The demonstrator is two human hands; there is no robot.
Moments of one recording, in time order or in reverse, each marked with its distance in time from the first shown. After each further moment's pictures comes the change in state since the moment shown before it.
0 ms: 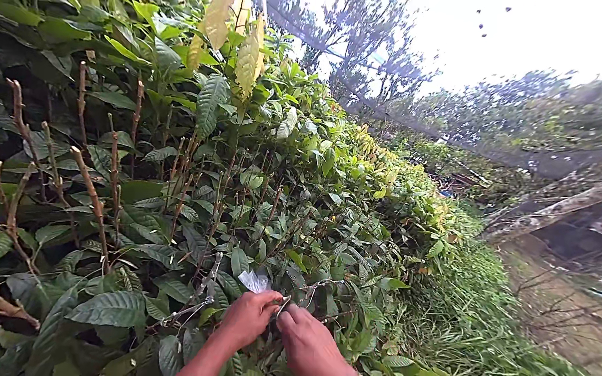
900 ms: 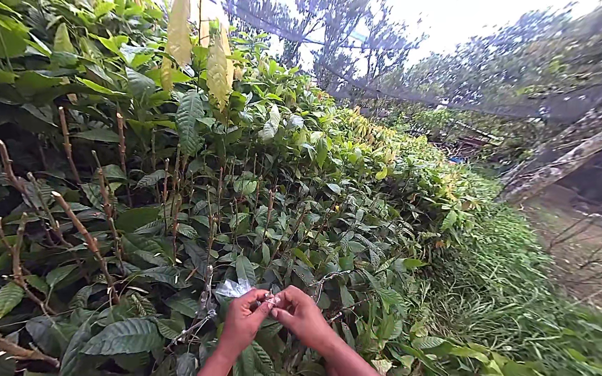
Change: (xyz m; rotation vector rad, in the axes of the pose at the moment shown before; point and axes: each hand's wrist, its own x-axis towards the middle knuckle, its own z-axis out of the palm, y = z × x) left_hand -0.010 -0.018 0.004 -0.447 0.392 0.132; right_hand 0.039 0.024 0.029 0.972 0.024 0.182
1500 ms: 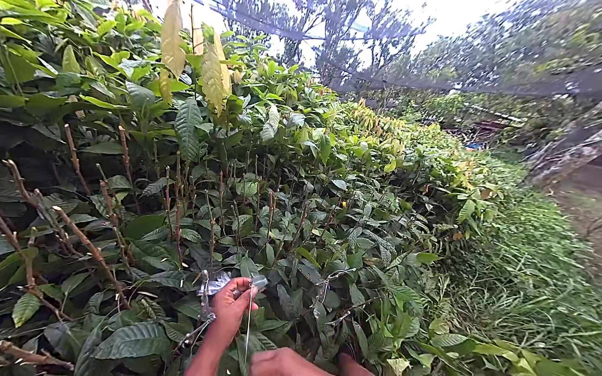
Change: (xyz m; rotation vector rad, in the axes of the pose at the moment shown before) left_hand 0.013 0.021 -0.021 -0.075 0.184 -0.216; right_hand -0.051 -0.020 0.043 -0.065 -0.410 -0.576
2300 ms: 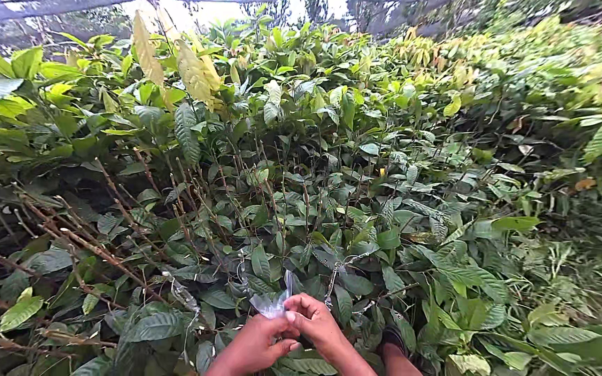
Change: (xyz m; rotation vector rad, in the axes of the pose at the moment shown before) left_hand -0.038 -0.018 0.033 0.739 -0.794 0.210; right_hand -0.042 0.113 -0.022 0.735 0.564 0.275
